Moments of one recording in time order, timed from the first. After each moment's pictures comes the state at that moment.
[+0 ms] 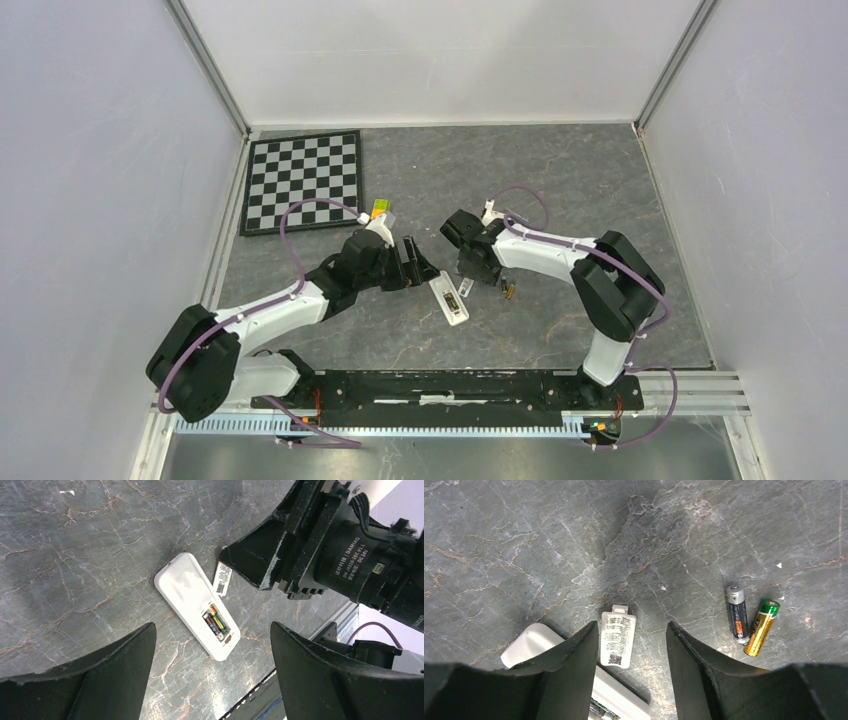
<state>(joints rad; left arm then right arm) -0.68 1.23 0.55 0.11 0.16 -0.82 0.78 1.77 1.11 -0.65 0.35 1.09</state>
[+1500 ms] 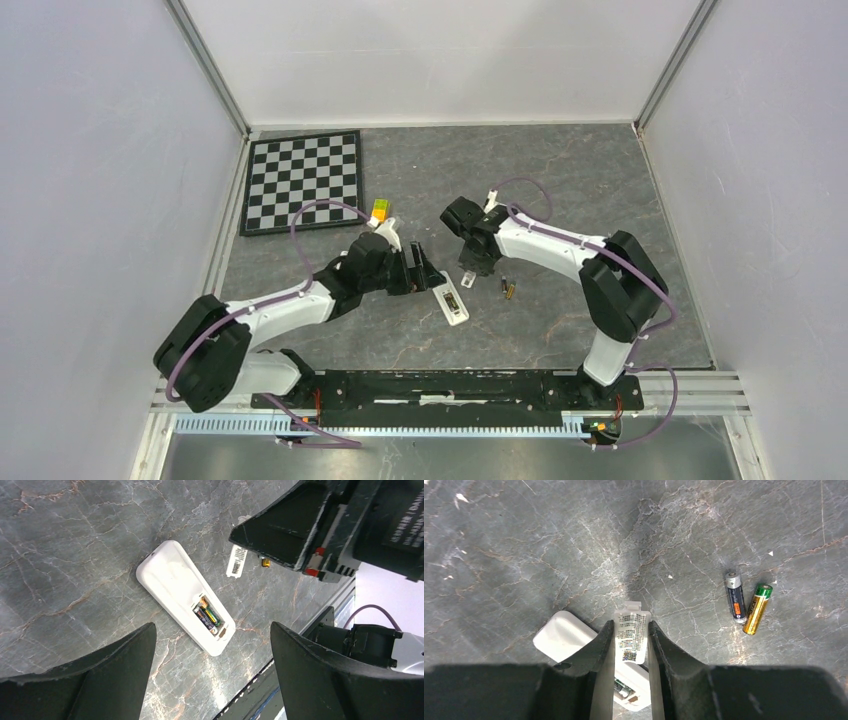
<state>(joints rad) -0.71 1.28 0.54 0.17 0.22 -0.82 0.76 1.78 1.23 -0.78 0.31 1.12</state>
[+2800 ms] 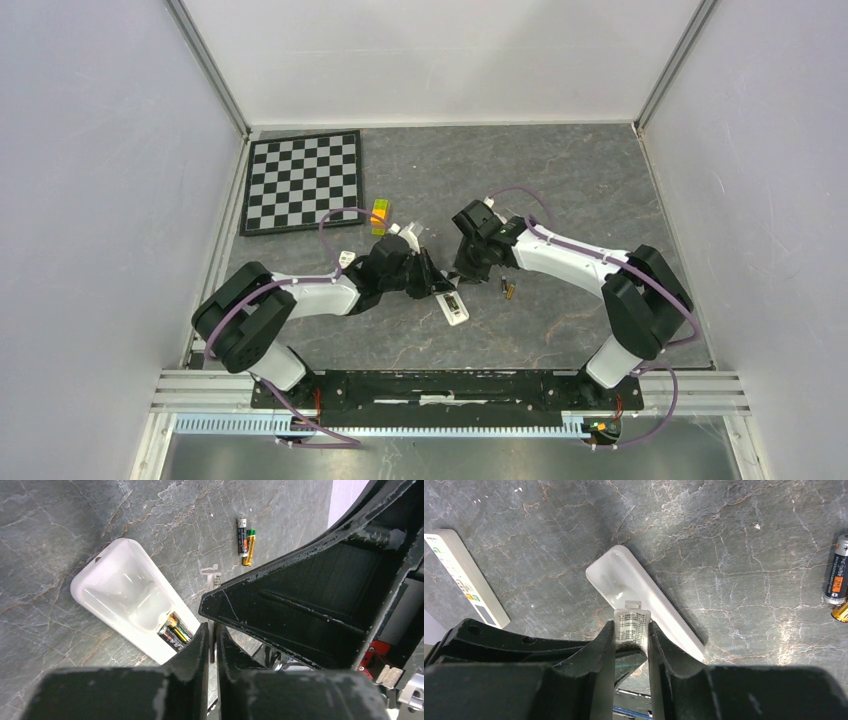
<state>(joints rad) -0.77 1.53 0.58 0.39 0.30 -0.98 0.75 1.64 1.09 -0.57 0.01 1.10</state>
